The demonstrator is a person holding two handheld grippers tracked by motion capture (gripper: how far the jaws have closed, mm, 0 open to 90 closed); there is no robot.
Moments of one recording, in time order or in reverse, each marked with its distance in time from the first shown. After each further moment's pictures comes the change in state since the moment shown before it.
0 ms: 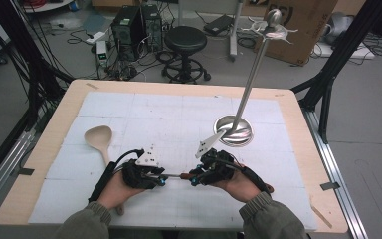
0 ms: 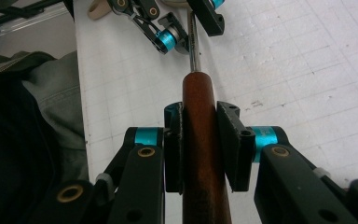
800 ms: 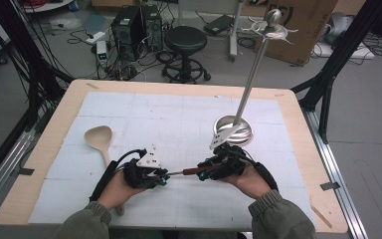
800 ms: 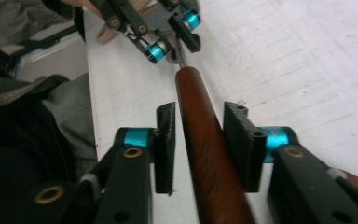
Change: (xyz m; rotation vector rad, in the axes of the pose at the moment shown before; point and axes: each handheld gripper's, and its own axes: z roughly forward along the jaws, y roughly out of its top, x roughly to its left) left arm -0.005 0.008 -0.005 -0.022 -0.020 0.049; right arm -0.014 -0.011 -0.027 -0.091 0.028 0.073
